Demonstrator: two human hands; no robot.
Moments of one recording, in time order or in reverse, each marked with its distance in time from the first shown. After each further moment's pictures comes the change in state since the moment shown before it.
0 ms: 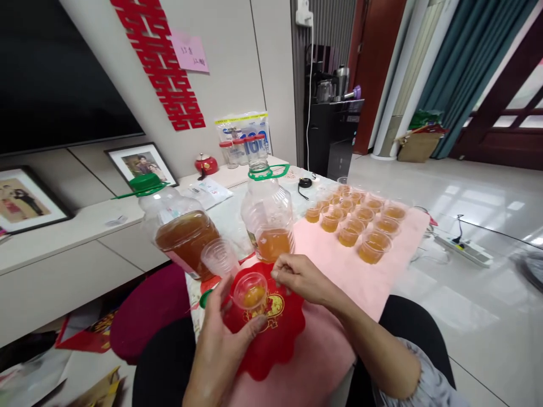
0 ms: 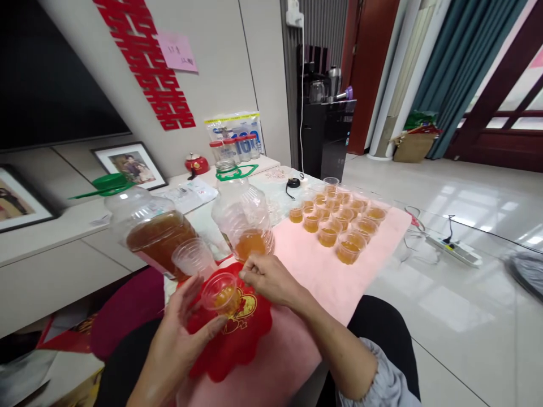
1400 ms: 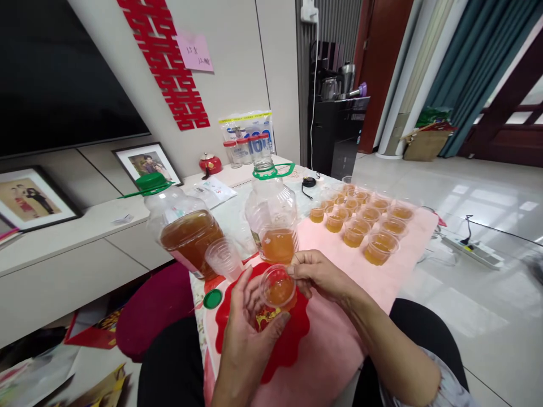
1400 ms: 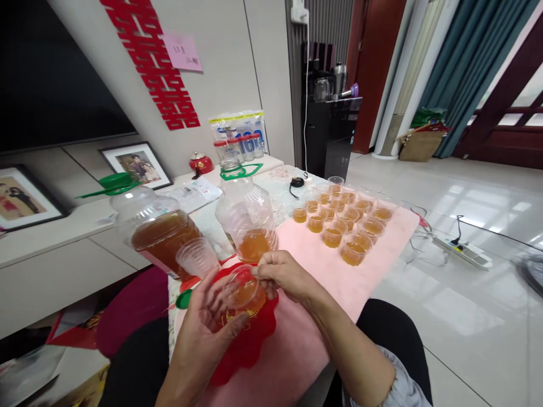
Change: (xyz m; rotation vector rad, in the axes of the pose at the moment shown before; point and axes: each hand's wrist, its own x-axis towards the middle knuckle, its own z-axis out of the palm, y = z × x) left_hand -0.006 0.014 0.037 -0.307 -0.056 -0.068; right_hand -0.007 -0.001 -0.018 0.366 -0.095 0.167
